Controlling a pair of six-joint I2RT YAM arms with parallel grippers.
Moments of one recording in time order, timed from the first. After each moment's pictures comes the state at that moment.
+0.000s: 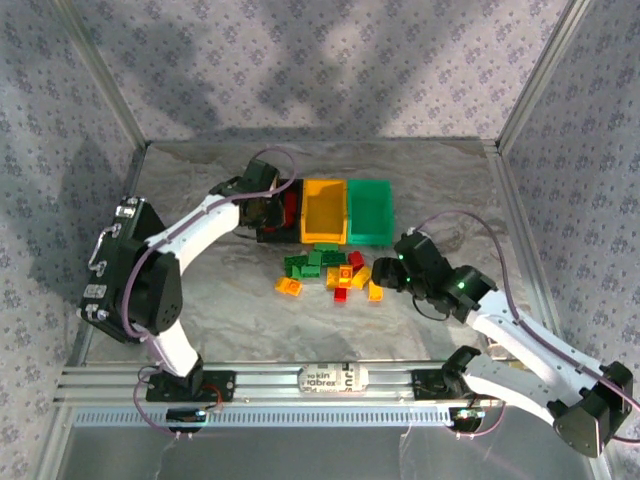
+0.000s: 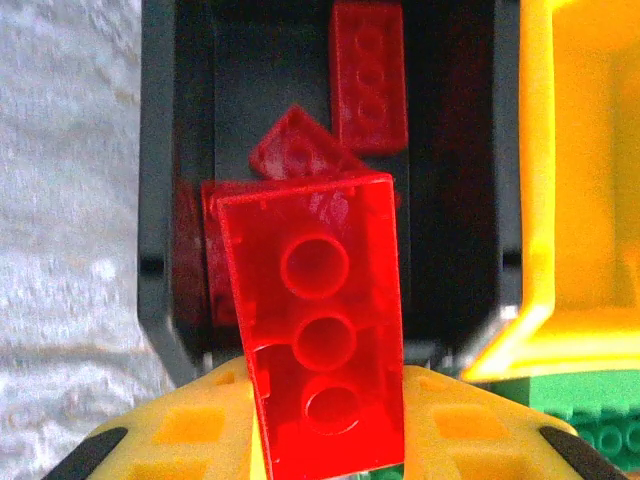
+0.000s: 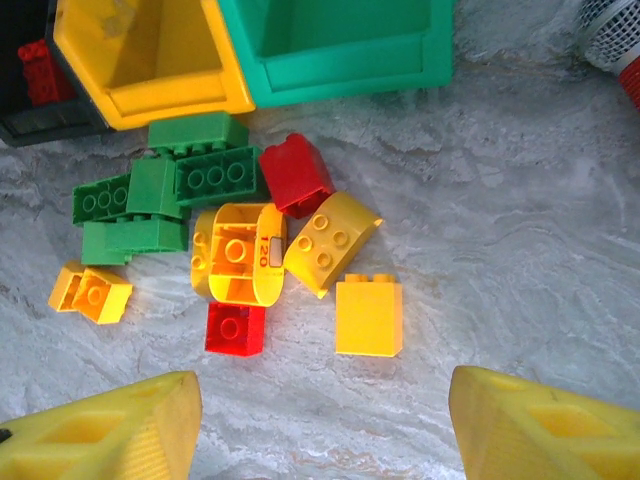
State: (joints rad) left arm -0.46 1.75 1.39 -0.68 -0.05 -0.44; right arm 0.72 0.92 0.80 -0.75 0.15 0.75
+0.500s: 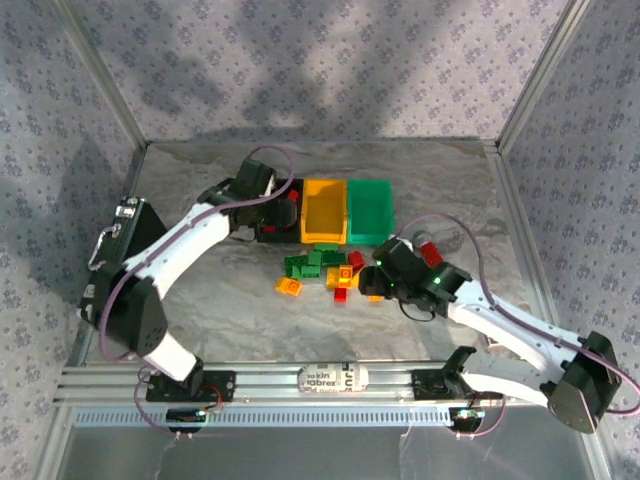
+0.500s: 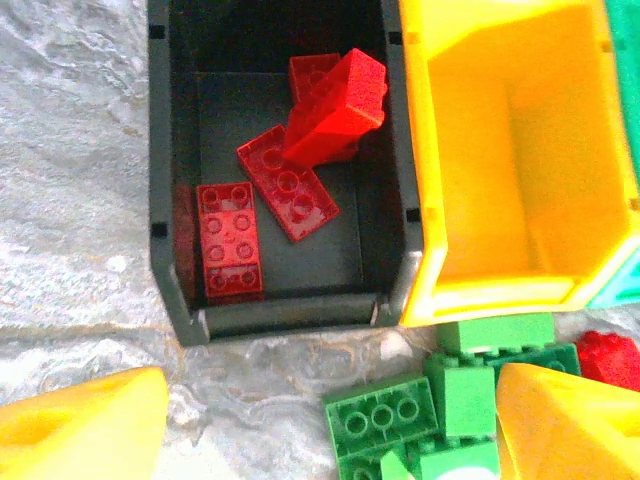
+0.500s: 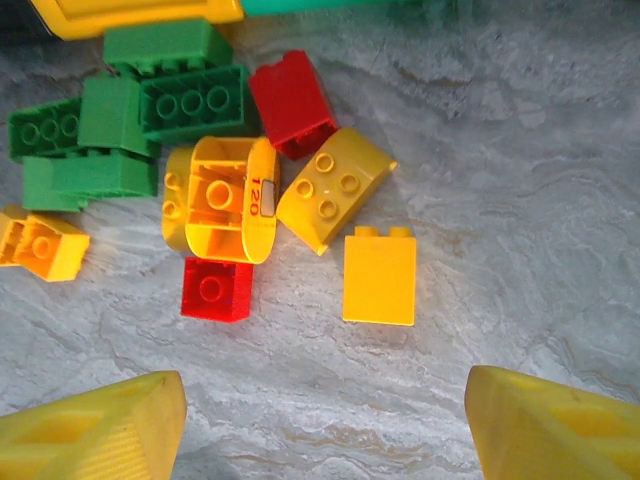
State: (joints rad) left arm -0.51 1.52 1.28 -0.68 -0.07 -0.43; right arm 0.81 1.08 0.80 -0.75 0.17 0.79
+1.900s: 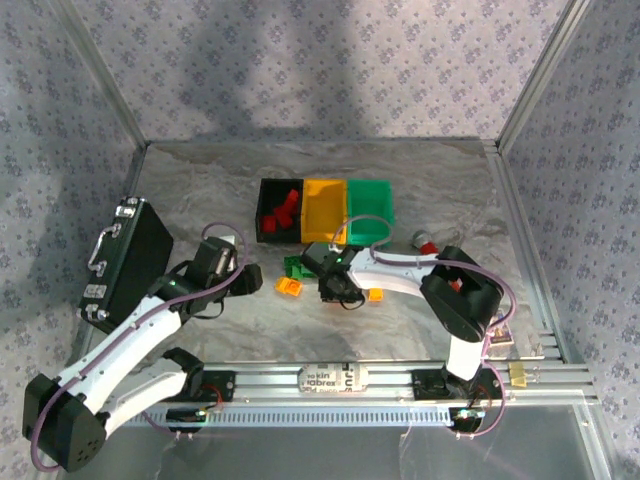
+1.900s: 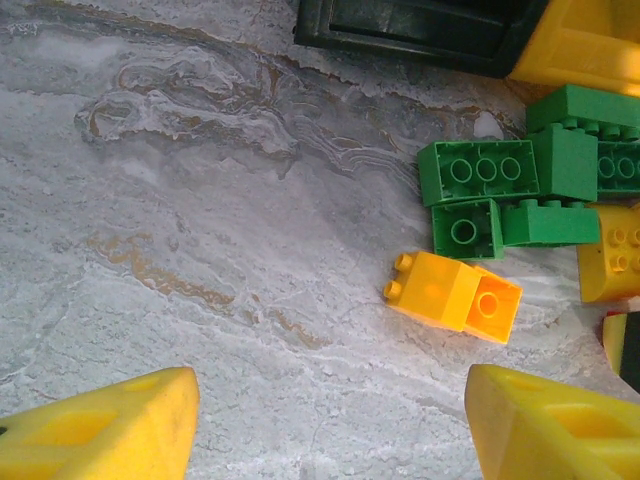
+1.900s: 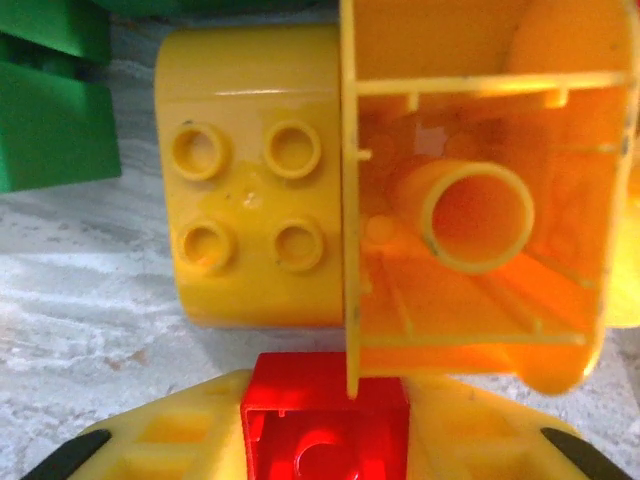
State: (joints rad) left arm -0.55 0.89 0.65 -0.66 -0.08 -0.59; right arm 0.96 1.80 1.13 -0.71 0.17 0.95
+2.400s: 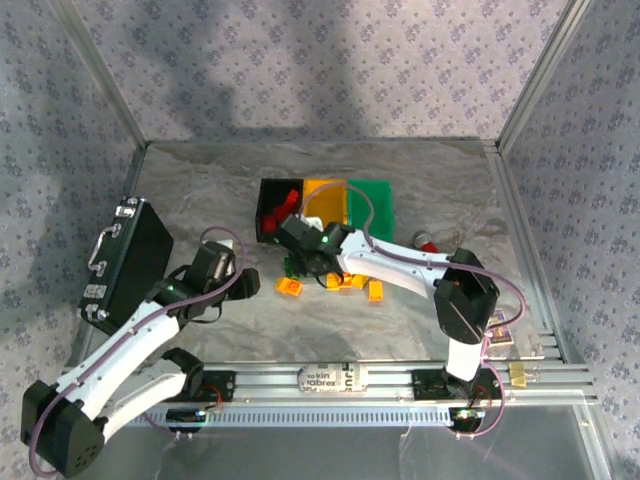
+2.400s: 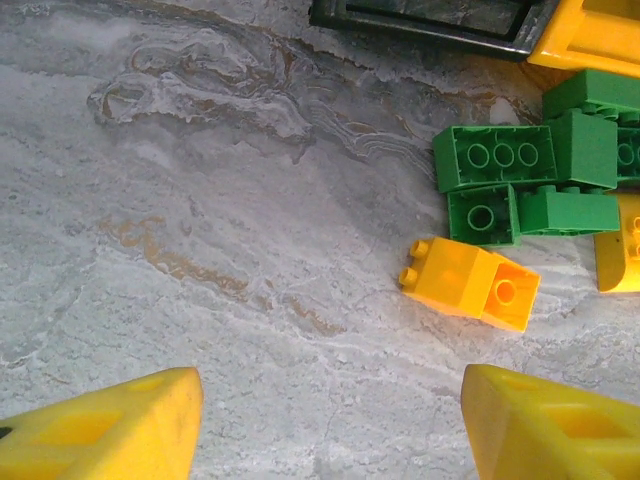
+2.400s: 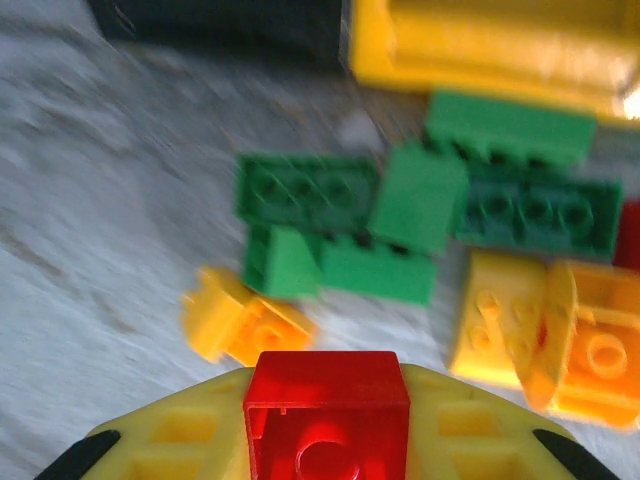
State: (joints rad) left arm -0.55 0.84 0.61 -0.67 -0.08 -0.59; right arm 1.00 1.83 1.54 -0.82 0.22 0.78
